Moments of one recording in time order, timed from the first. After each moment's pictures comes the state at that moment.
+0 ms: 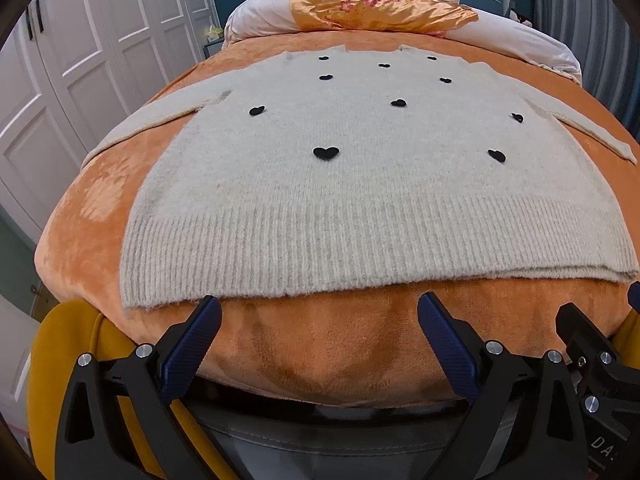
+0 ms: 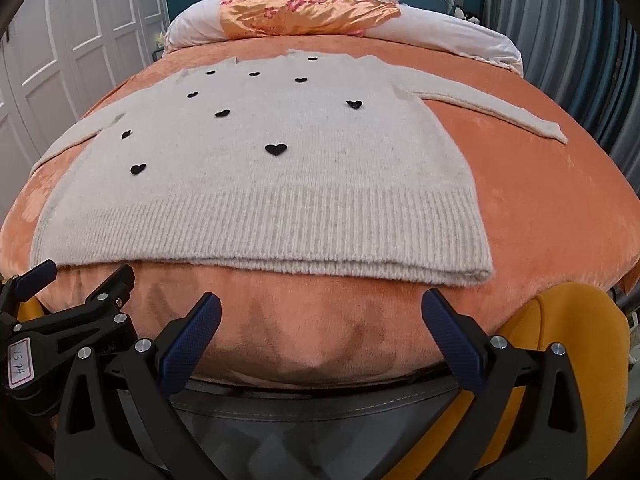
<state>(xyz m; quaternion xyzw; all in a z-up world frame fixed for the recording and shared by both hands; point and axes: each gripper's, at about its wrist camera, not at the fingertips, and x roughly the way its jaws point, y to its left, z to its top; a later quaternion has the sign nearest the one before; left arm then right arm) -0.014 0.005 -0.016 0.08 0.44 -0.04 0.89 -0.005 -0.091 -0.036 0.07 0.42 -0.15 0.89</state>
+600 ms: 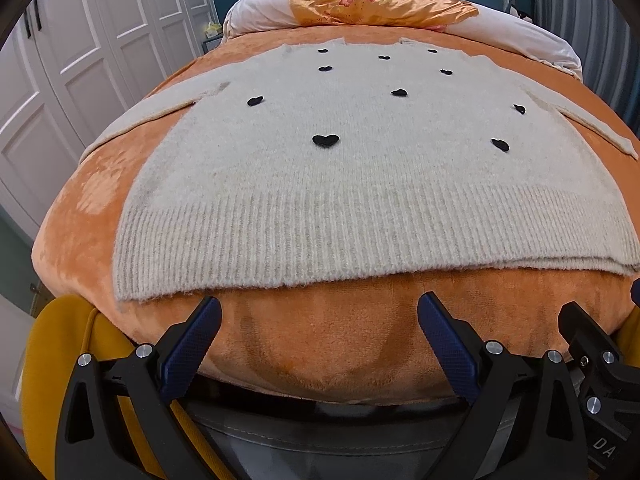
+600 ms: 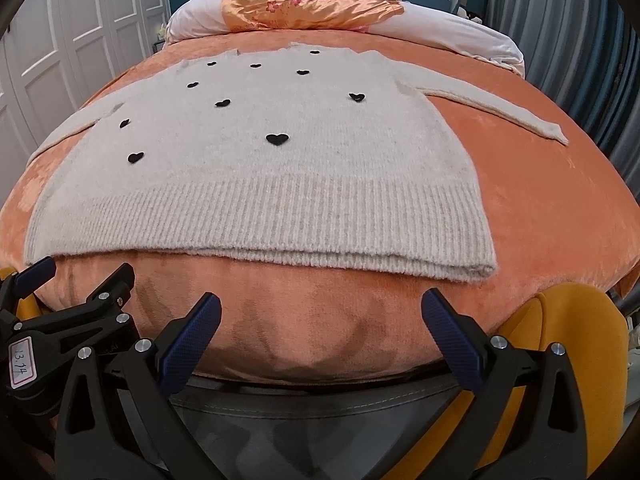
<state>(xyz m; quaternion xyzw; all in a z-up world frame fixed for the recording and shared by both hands) -0.012 0.006 -0.024 0.08 0.45 -0.04 0.89 -0.005 -0.088 -0.042 0.06 0.43 -0.15 0.89</state>
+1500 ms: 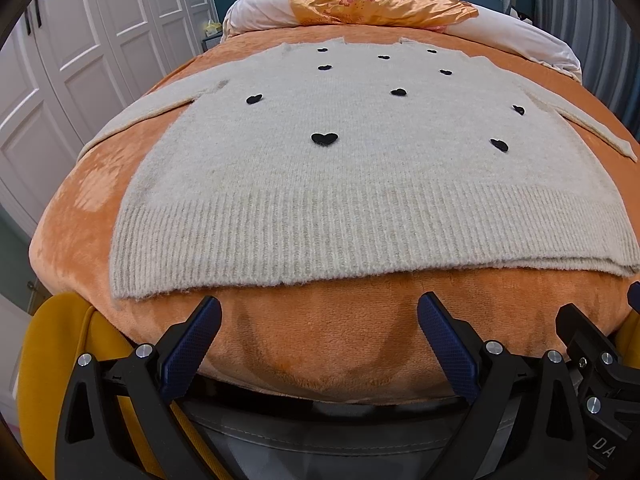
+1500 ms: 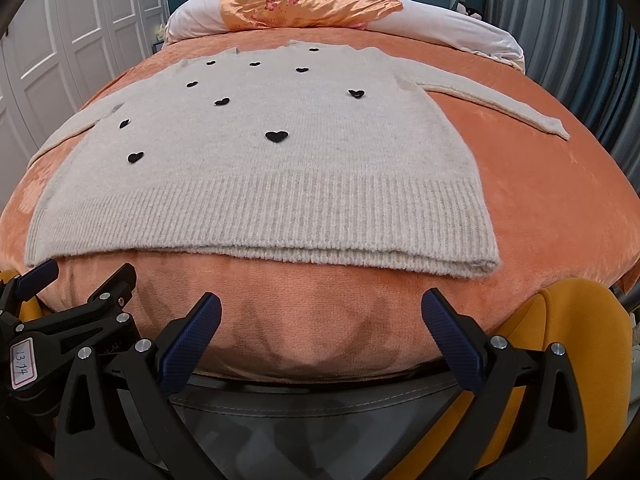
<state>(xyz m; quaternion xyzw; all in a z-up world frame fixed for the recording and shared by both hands) -0.013 0.007 -0.026 0.08 0.45 -0.05 0.89 -0.004 -0.088 -0.044 0.06 0.43 -0.15 0.89</state>
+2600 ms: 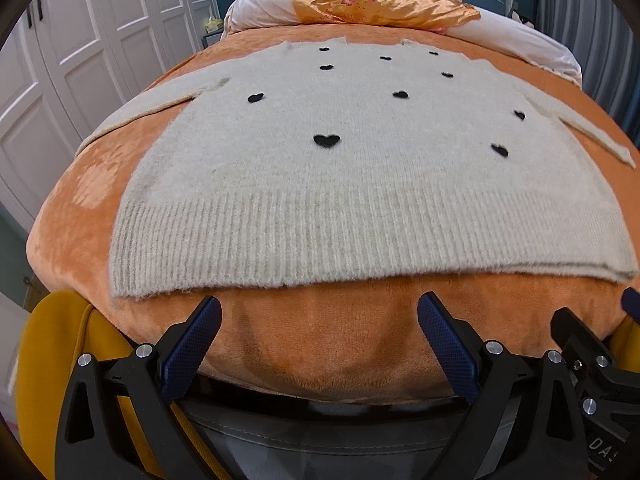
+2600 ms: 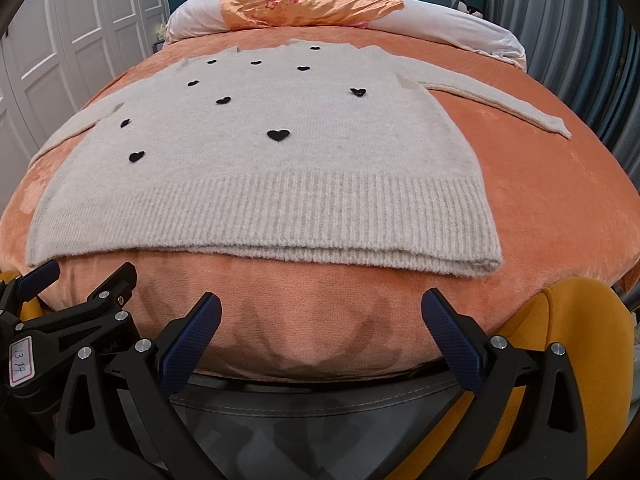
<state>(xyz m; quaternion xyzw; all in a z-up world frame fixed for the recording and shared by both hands) -0.010 0.011 -0.022 0.06 0.45 -0.05 0.89 -0.003 -0.093 -0.041 0.08 0.43 -0.14 0.89</state>
